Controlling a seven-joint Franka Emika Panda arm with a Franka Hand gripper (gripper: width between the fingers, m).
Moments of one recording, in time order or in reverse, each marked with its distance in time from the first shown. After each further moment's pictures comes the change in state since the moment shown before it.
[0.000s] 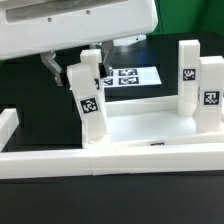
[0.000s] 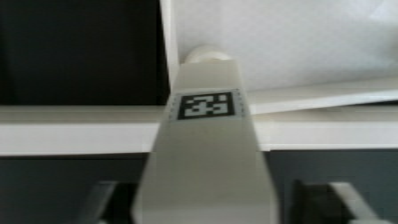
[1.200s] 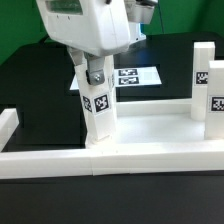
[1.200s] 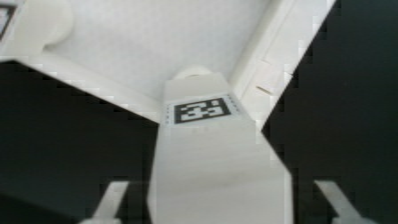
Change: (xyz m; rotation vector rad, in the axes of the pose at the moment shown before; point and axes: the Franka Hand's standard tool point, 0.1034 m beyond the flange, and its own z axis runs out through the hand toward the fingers) arm -0.001 -0.015 0.002 -0.029 0.002 1.146
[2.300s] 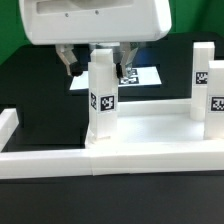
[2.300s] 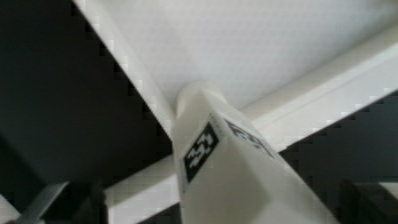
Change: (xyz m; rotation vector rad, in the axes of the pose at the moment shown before) arm -0.010 0.014 0.001 0.002 0.032 -0.772
